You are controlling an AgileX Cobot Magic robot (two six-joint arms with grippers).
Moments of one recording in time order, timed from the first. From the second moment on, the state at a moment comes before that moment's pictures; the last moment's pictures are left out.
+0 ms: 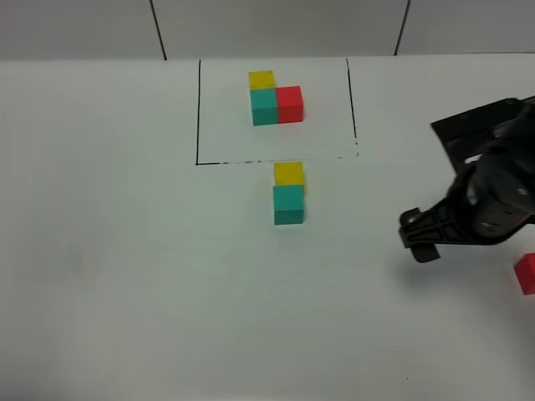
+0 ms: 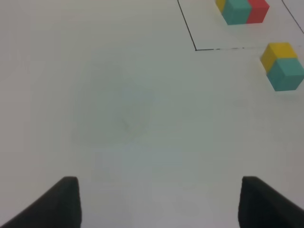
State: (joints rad) left arm 0.03 0.00 -0.50 -0.16 1.05 0.08; right arm 0.39 1.49 -0.88 -0.36 0.80 0.44
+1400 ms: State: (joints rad) left arm 0.03 0.00 -0.50 -0.16 1.05 0.08; right arm -0.19 1.60 -0.66 -0.09 0.51 -0.19
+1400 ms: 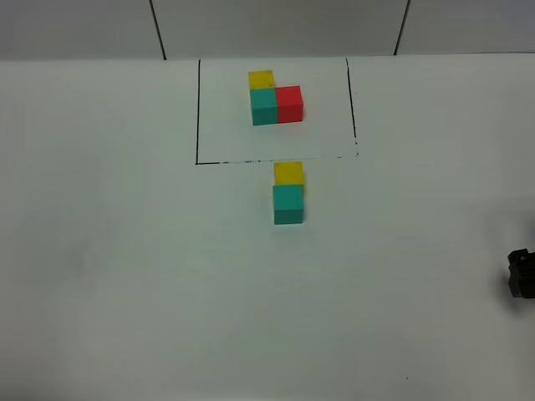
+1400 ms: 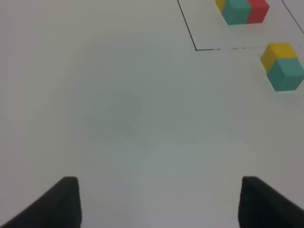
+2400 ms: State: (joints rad) left arm 0.03 0.00 -0.50 -0.16 1.05 0.08; right arm -0.22 1.71 -0.66 -0.05 0.42 -0.24
